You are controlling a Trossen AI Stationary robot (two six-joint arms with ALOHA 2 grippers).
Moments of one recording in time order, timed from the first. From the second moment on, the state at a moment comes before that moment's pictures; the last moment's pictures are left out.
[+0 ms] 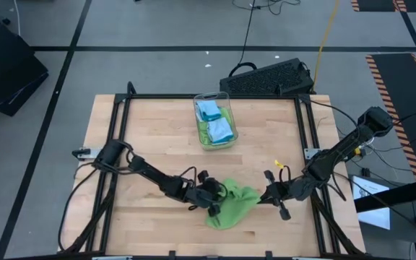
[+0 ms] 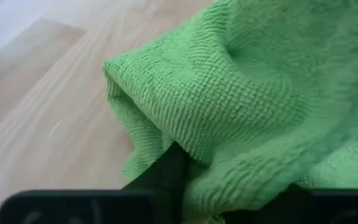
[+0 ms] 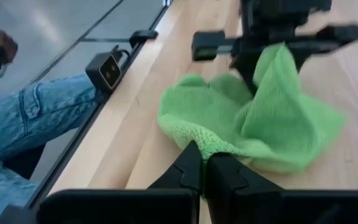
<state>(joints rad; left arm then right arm) -0.37 2.09 1.14 0.28 -0.43 -0.50 0.69 1.09 0.40 0.17 0.28 0.37</state>
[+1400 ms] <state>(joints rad) -0.55 1.96 1.14 0.01 -0.46 -0.84 0.69 1.08 0.40 0.00 0.26 0.53</state>
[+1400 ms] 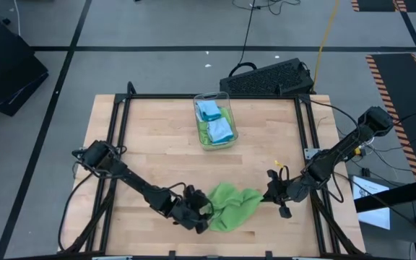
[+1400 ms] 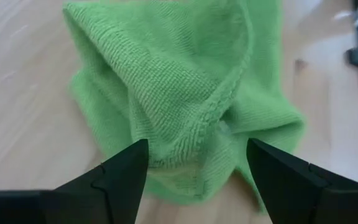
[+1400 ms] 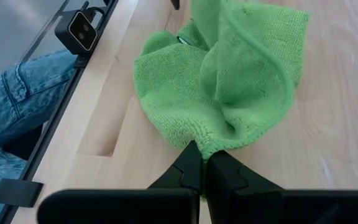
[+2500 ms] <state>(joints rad) -0.52 1.96 1.14 -0.10 -0.41 -1.01 0.69 1.08 0.40 0.00 0.26 0.51</state>
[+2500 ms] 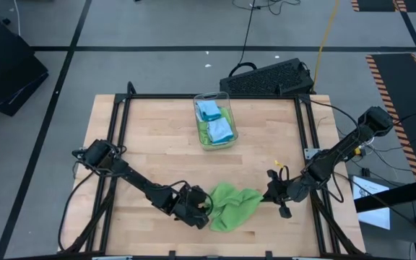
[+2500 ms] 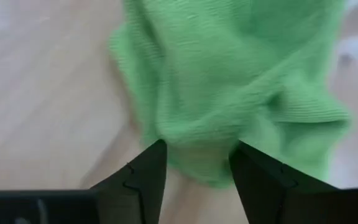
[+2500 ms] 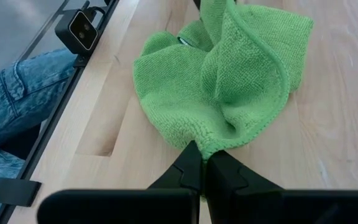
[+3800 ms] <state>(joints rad) -0.52 2.02 1.24 -0.28 -0.26 -0.89 0.69 1.08 0.40 -0.02 0.26 0.51</state>
